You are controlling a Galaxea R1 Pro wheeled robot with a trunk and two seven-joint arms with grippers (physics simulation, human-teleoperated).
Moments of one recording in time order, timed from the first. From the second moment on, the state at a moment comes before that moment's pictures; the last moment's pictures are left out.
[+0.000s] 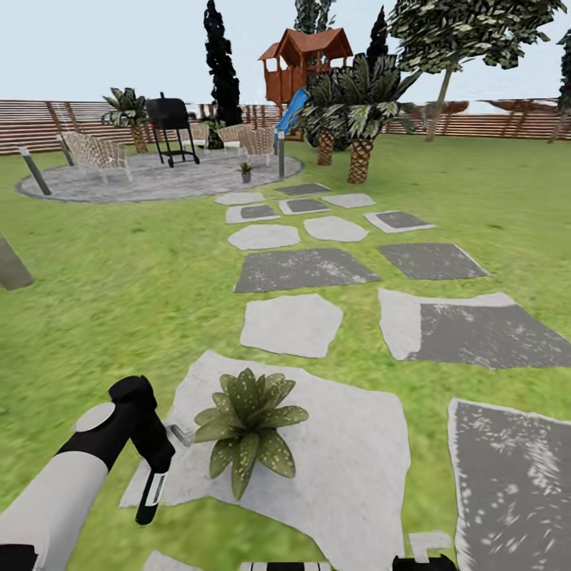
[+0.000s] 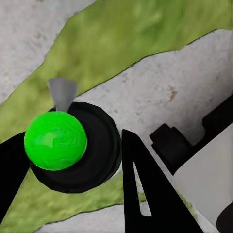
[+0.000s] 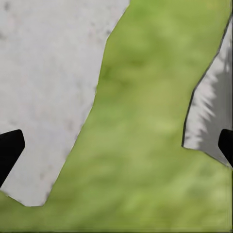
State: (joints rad) left arm -0.76 0.17 -0.05 -0.82 -1.25 0.78 -1.56; right arm -0.40 -0.02 0.03 -0.19 0.09 -0.10 -0.29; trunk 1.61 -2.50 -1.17
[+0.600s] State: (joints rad) left arm -0.78 0.15 -0.06 -0.82 -1.27 0.78 -1.56; right arm -0.40 -0.02 0.03 -0.19 0.09 -0.10 -0.29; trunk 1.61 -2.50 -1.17
